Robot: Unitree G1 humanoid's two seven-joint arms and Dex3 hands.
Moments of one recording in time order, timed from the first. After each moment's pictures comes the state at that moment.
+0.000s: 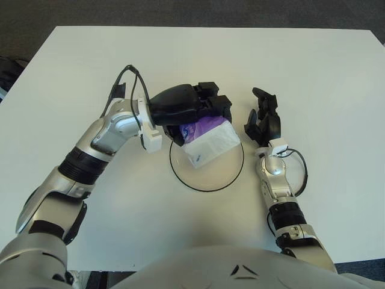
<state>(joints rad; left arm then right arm) -0.58 0.62 -0.38 -0.07 0.24 -0.68 -0.47 -0.19 0.04 0.03 0.36 -0.09 -0.46 -0.22</state>
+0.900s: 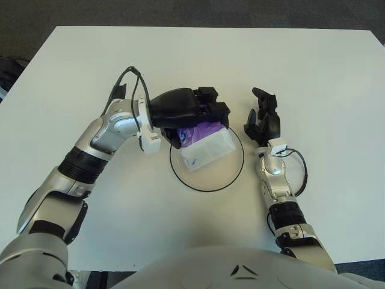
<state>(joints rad) -0.58 0.60 -0.35 -0.01 0.30 -0.77 -0.49 -0.19 0.05 0.03 0.36 -0.09 -0.45 -0.22</state>
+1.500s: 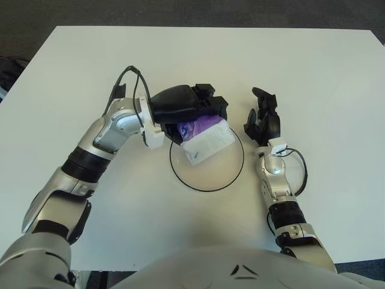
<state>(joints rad) -0.58 0.54 -0.35 0.06 0.27 -0.74 -0.48 -0.19 0.04 0.03 0.36 -0.09 -0.46 -0.22</state>
